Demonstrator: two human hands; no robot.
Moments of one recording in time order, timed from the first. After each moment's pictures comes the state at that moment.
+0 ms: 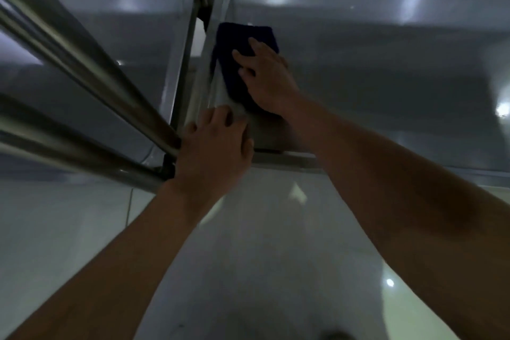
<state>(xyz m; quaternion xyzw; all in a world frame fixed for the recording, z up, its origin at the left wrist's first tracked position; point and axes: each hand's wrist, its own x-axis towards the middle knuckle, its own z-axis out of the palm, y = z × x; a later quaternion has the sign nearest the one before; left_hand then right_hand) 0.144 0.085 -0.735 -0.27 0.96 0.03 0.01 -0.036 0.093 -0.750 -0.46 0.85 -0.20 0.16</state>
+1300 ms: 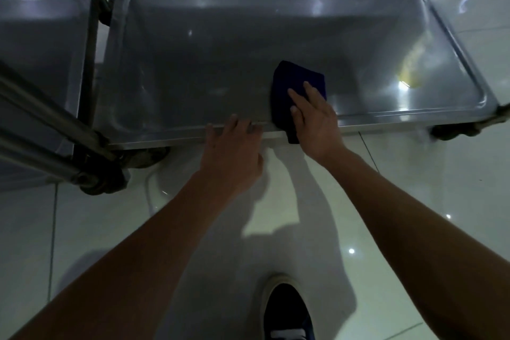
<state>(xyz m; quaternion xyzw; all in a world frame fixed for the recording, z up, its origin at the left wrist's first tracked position) 0.099 0.242 -0.725 -0.11 0.99 0.10 0.09 -0.029 0.385 -0.739 -0.28 0.94 -0.18 0.05</state>
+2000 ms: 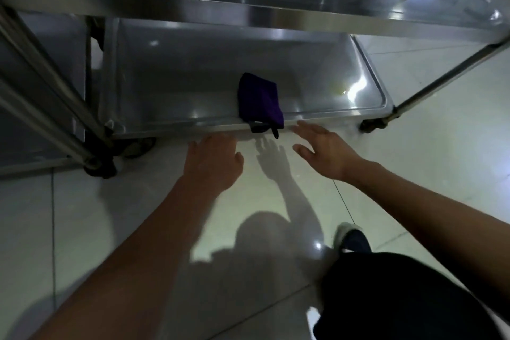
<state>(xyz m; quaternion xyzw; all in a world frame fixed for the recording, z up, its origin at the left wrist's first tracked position) 0.167 0.274 -0.658 -0.15 0.97 0.19 0.07 0.050 0.499 -0.611 -0.33 0.93 -0.04 0.16</state>
